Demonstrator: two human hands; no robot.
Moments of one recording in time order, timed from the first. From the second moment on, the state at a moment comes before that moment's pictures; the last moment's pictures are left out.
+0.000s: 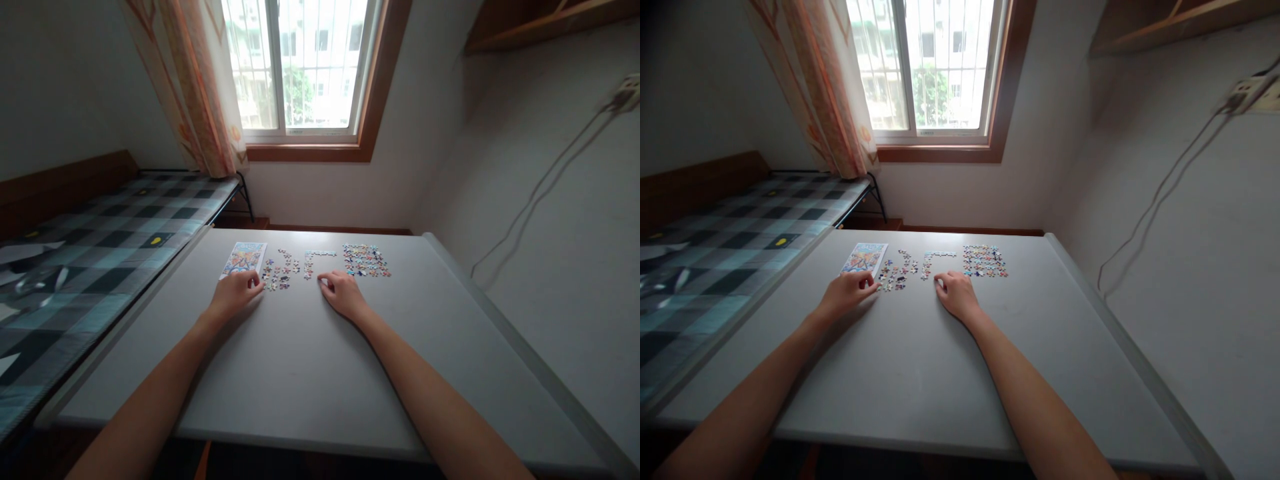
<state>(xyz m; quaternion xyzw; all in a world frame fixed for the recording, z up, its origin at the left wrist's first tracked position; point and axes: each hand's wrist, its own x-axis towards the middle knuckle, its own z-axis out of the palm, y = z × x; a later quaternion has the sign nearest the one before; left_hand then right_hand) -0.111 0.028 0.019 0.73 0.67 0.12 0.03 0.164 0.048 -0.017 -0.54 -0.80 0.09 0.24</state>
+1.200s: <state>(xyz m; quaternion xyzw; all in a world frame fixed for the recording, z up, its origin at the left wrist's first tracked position) -0.085 0.021 0.003 0.72 0.67 0.16 0.08 0.163 0.048 -0.017 -0.54 -0.80 0.10 0.24</state>
